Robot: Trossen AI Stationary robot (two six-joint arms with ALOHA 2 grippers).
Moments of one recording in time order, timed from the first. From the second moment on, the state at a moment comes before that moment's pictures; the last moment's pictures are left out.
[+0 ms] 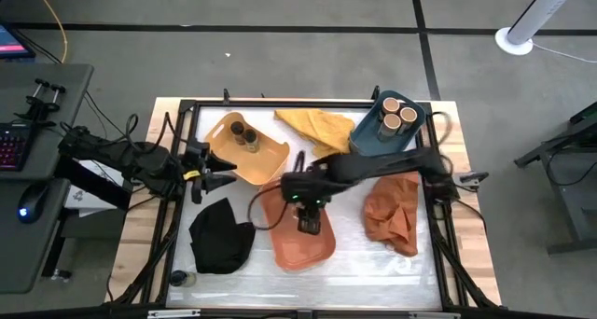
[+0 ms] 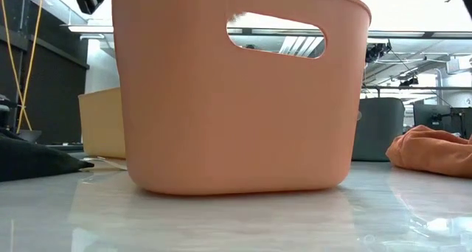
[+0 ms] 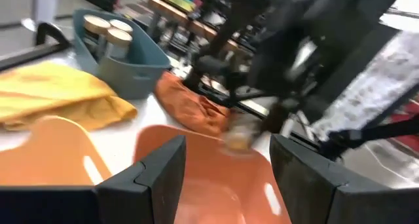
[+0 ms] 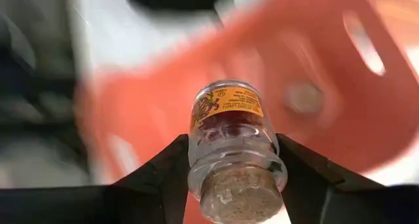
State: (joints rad) left arm -0.33 0.60 0.68 -0.28 -0.37 -0.55; right arm 0.20 2.07 2.17 -1.27 -0.08 0.36
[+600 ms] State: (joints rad) left arm -0.33 0.60 0.68 -0.33 -0.35 -0.60; right arm 0.20 2.43 2.31 -1.42 0.02 -0.03
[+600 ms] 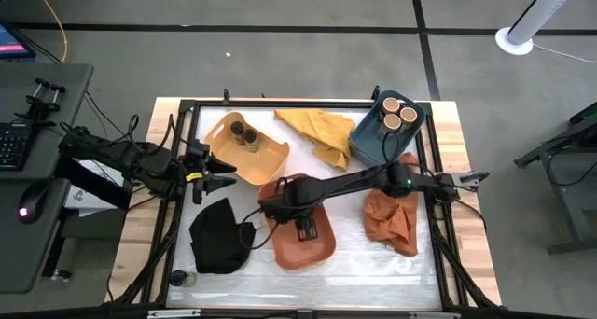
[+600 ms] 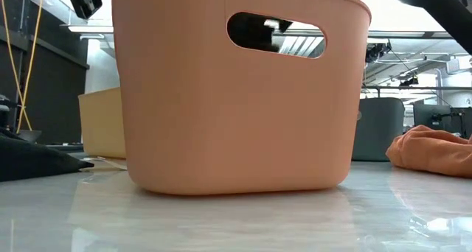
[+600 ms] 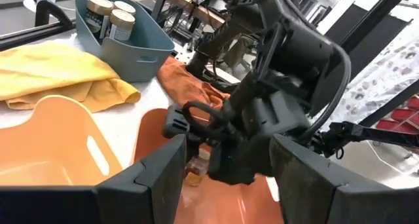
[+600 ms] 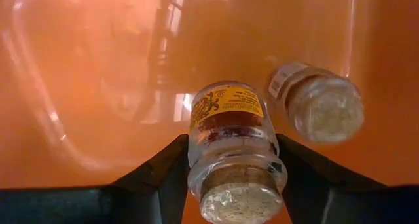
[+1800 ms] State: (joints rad) left arm -0.33 0.60 0.68 -0.35 -0.35 -0.55; right arm 0.15 2.47 2.31 -1.47 -0.06 0.23
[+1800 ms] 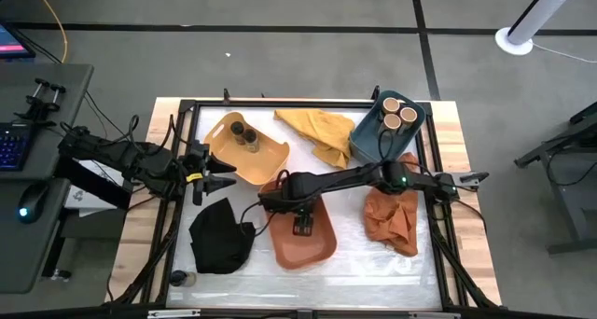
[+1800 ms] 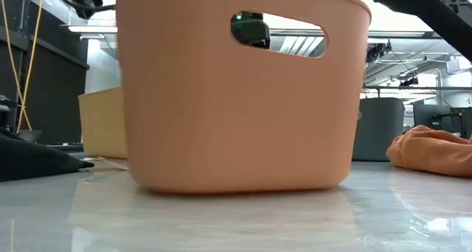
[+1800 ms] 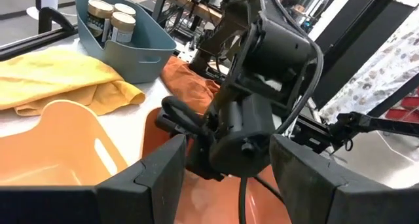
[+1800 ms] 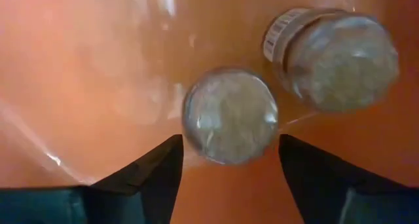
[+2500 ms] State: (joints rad) left arm -0.33 0.59 0.71 -0.35 -0.33 -0.51; right arm 0.14 2.36 2.35 -1.50 -0.08 0.23
